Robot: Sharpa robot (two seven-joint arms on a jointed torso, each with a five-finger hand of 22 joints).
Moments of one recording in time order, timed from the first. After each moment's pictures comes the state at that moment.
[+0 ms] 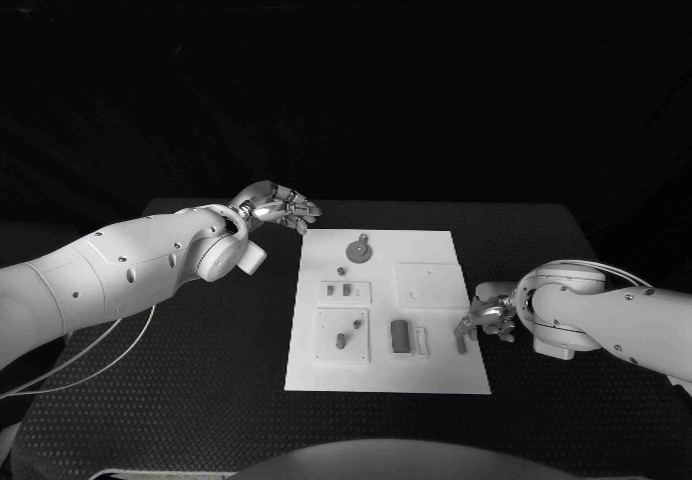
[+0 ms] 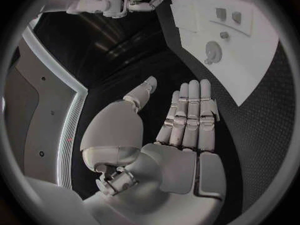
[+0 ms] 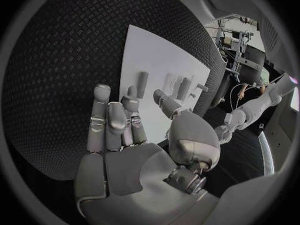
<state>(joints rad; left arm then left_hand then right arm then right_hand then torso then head) 1.19 -0.70 -0.09 1.14 -0.47 -0.15 0.21 1.00 -0.10 0.48 -0.22 0.05 0.82 0.19 0.29 0.55 1.13 0.13 0.08 0.34 0.92 0.09 0.56 0.63 0.05 0.99 -0.01 0.10 1.03 1.19 -0.88 -0.25 1.48 -1.17 0.14 -0.50 0.64 -0.10 0.67 -0.20 0.08 1.02 0.09 0.25 0.85 1.14 -0.02 1.05 1.11 1.26 -0.13 1.42 1.00 0.25 1.14 0.00 0.74 1.31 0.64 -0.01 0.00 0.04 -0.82</state>
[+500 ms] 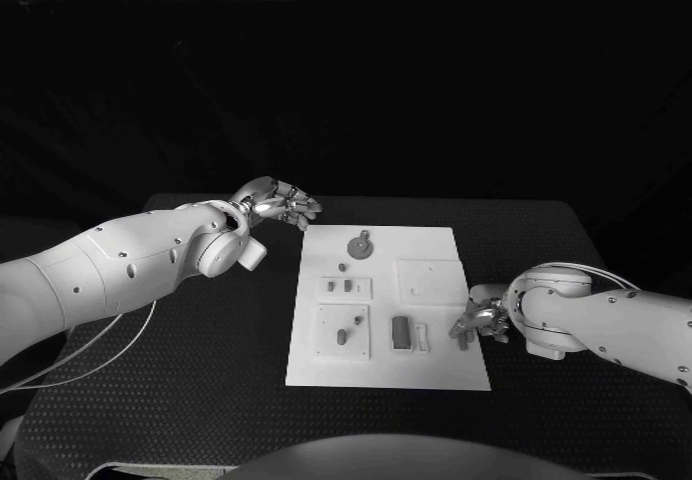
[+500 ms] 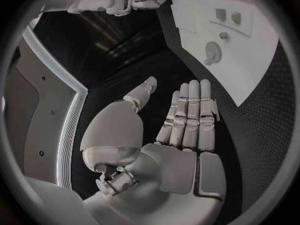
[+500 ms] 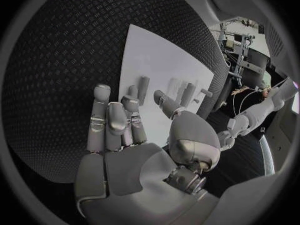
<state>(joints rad) 1.19 -0.70 -0.09 1.14 -0.47 -0.14 0.21 1.00 -0.10 0.48 -0.21 0.05 0.82 0.19 0.29 0.55 1.13 0.13 0.08 0.34 0.92 0.09 0.56 0.63 0.05 0.99 -0.01 0.10 1.03 1.15 -0.84 -0.24 1.45 -1.20 0.14 -0.51 0.64 -0.10 0.67 -0.19 0.08 1.02 0.08 0.25 0.84 1.14 -0.02 1.05 1.11 1.26 -0.12 1.42 1.00 0.25 1.14 0.00 0.74 1.31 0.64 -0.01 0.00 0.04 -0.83</state>
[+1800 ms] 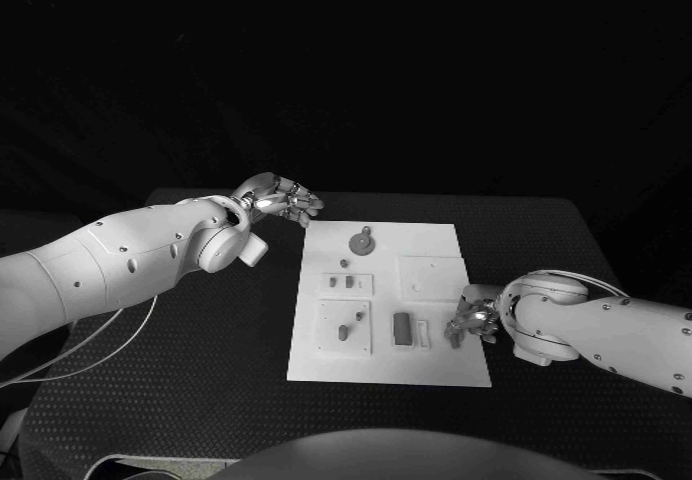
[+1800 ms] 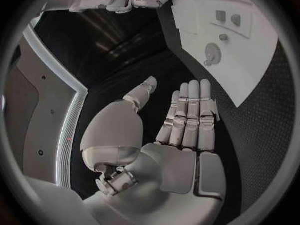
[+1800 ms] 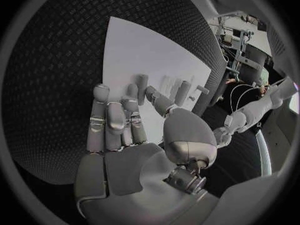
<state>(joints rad) 1.19 -0.71 -0.09 1.14 -0.47 -0.13 0.21 1.00 -0.10 0.48 -0.21 0.05 0.82 0.19 0.29 0.55 1.13 0.13 0.08 0.34 0.92 0.09 0.55 0.63 0.04 0.99 -0.01 0.09 1.03 1.12 -0.84 -0.24 1.48 -1.15 0.02 -0.51 0.80 0.06 0.65 -0.28 0.08 1.03 0.08 0.25 0.79 1.14 -0.01 1.05 1.11 1.25 -0.11 1.42 1.00 0.26 1.13 0.01 0.74 1.31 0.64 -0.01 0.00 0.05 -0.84</state>
